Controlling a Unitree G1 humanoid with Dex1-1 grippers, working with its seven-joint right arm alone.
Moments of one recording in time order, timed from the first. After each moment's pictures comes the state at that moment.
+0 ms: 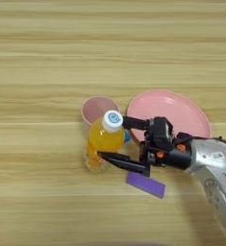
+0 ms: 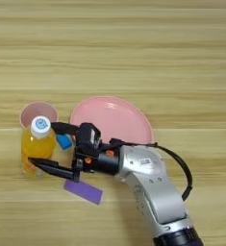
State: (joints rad) arm 0.01 -0.37 0.14 -0.25 0.40 0.03 1.09
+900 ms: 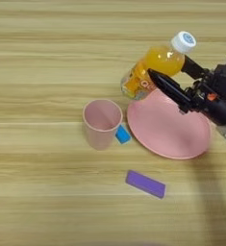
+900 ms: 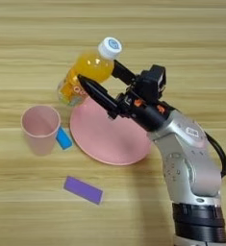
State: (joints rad) arm -0.17 -0.36 -0.19 -0.16 0.57 0.13 0.86
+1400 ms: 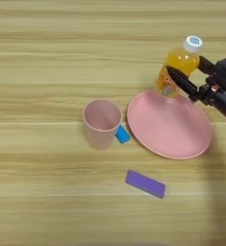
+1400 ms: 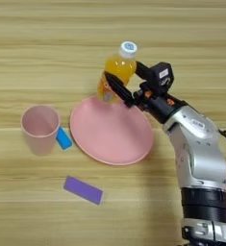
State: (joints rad) arm -0.23 -0.43 -0.22 0.07 0.34 0.11 0.72
